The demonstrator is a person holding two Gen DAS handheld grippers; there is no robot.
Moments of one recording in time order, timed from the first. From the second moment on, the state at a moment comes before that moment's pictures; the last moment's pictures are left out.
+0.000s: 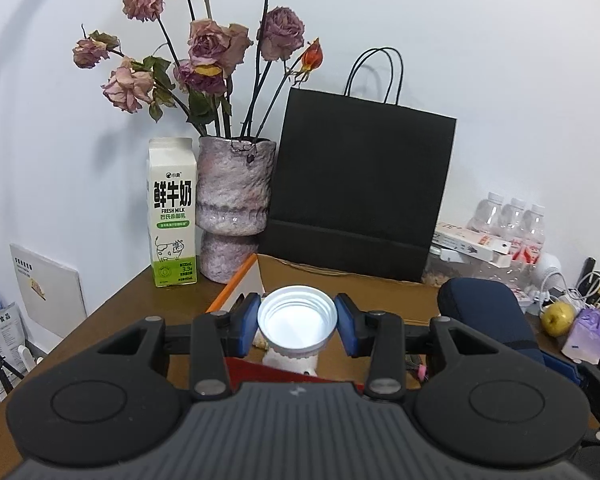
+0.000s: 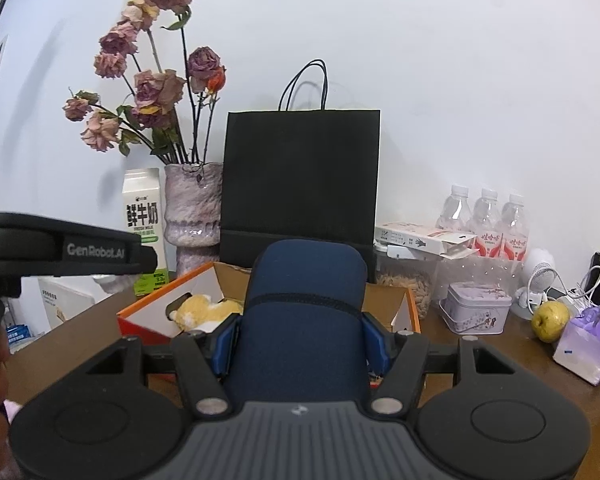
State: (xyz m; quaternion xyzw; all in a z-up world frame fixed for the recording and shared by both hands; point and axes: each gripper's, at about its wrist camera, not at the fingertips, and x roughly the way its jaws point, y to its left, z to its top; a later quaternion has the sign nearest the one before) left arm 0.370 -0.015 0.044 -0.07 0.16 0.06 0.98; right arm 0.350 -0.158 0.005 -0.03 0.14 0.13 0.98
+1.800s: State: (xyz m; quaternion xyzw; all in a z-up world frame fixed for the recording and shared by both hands) left arm 0.497 -0.021 -0.002 -0.03 0.24 0.06 0.97; right arm 0.497 -0.149 -0.032 -0.04 0.25 0.09 0.96
